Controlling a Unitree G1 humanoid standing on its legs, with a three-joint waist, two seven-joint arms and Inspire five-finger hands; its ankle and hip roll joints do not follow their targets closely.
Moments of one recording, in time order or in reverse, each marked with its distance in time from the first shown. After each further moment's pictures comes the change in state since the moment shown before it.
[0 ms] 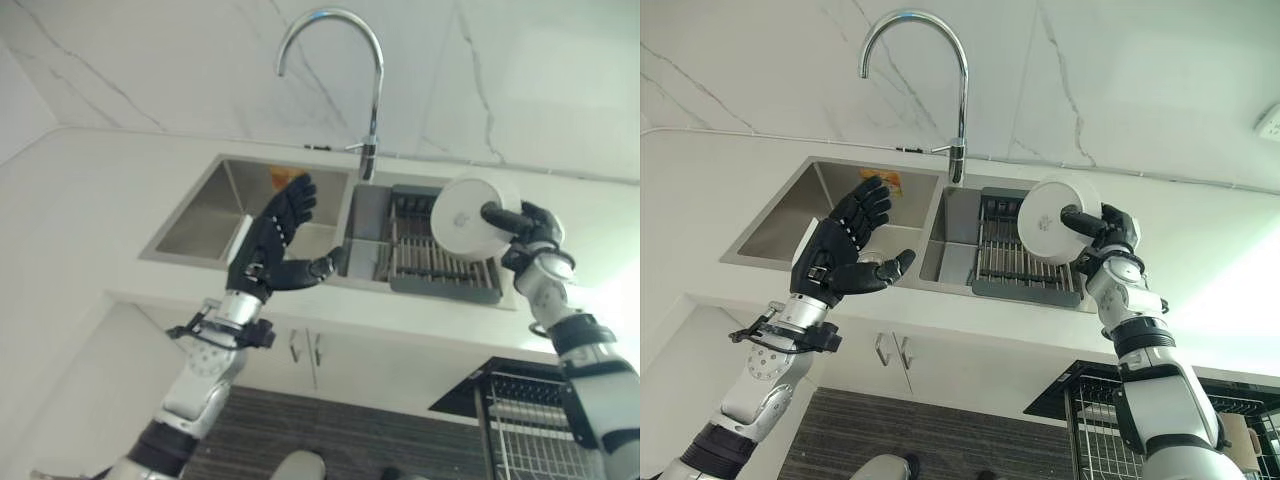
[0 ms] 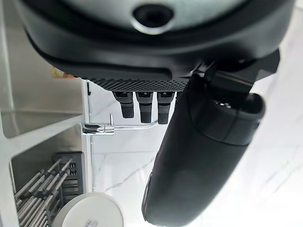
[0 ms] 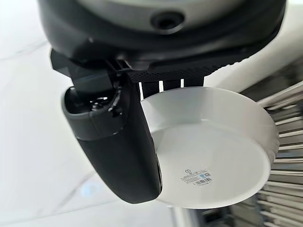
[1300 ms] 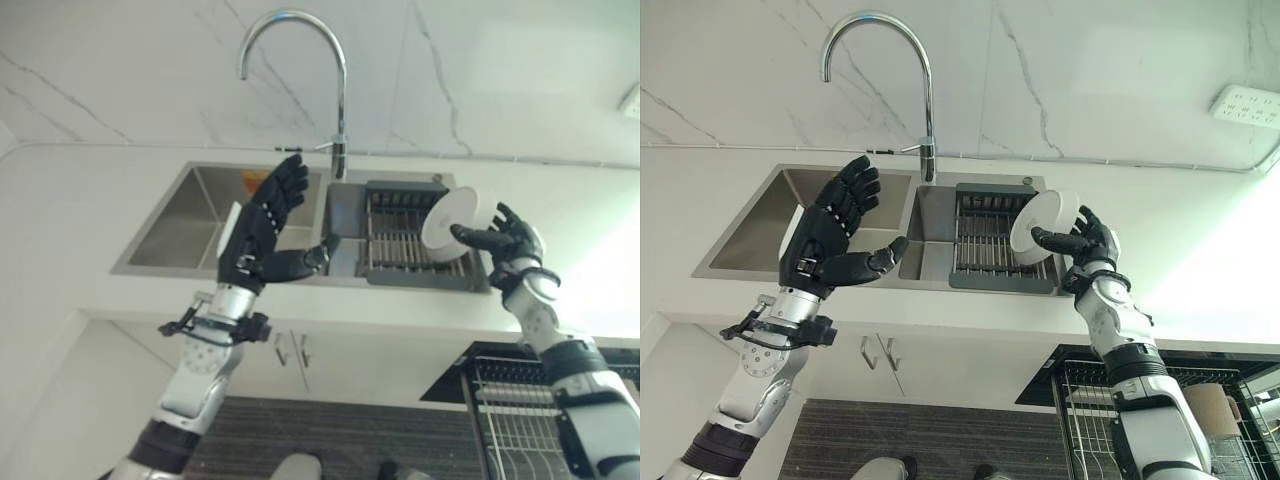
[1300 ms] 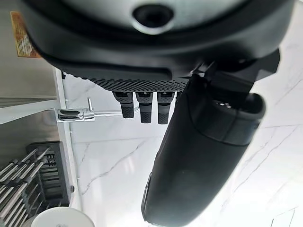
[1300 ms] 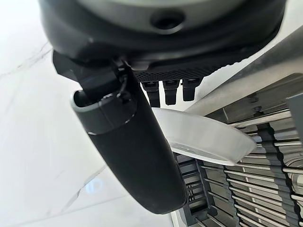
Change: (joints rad) left arm -0.032 -0.004 0.035 -0.019 0.173 -0.020 0.002; right arm 0.137 0.042 -0.051 -0.093 0.005 0.049 0.084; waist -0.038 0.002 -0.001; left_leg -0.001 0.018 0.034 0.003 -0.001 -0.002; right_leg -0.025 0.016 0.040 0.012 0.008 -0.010
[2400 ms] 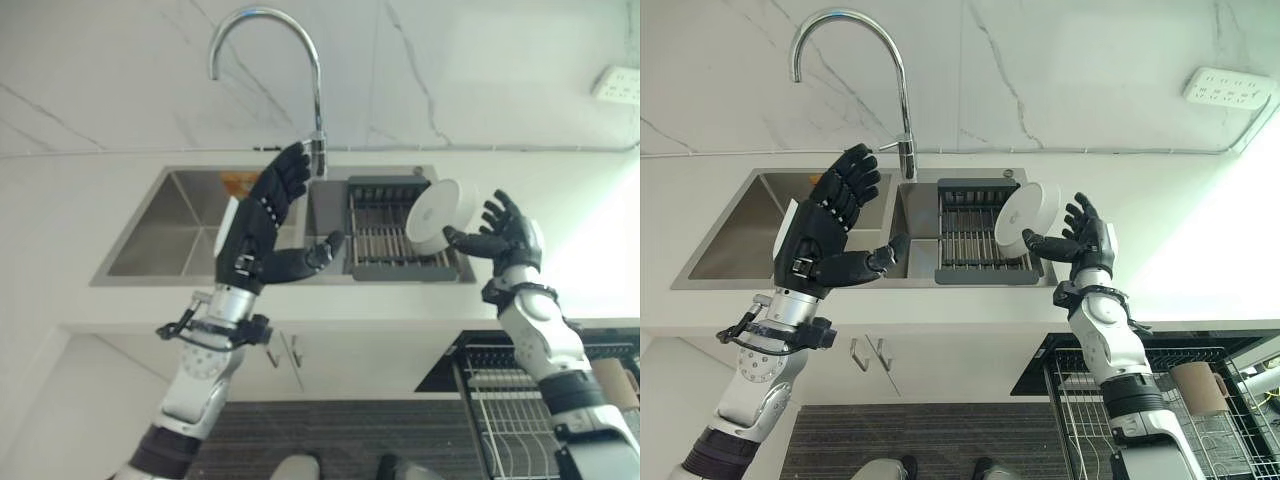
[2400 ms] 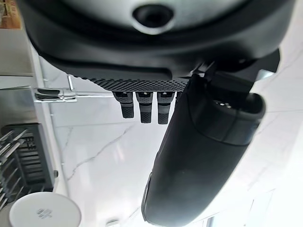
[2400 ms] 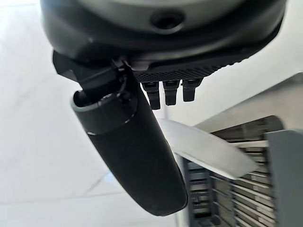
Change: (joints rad) left arm 0.019 -0.038 0.029 -0.046 0.040 -0.021 -0.007; right arm 0.155 0.043 -0.008 -0.240 -0.158 -0.042 -0.045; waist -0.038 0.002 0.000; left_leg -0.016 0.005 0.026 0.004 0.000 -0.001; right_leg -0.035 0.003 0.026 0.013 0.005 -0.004
